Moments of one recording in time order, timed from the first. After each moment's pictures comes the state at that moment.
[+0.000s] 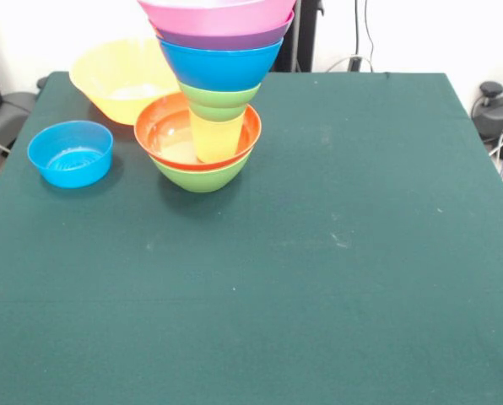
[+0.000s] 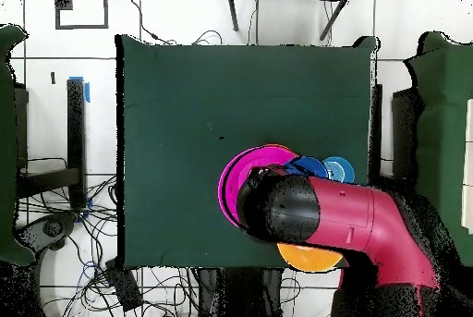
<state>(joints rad) -0.53 -1.20 0.22 1.90 -0.23 0.83 1.73</state>
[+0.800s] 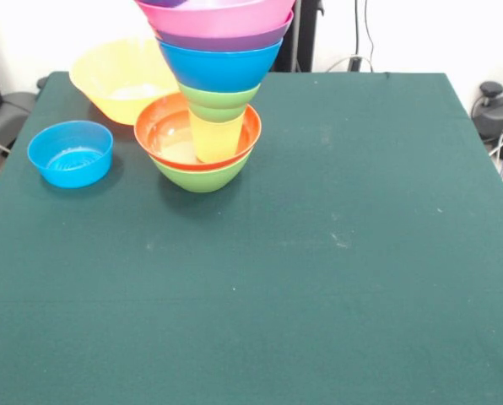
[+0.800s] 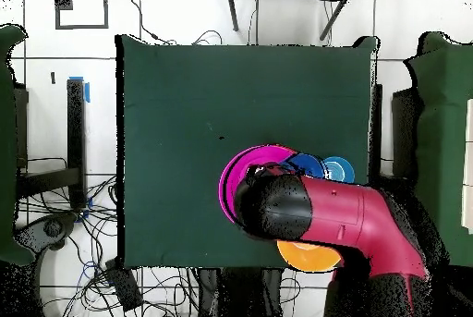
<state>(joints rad) -0.51 -1.16 0.21 1.91 -0.24 0.75 1.73</state>
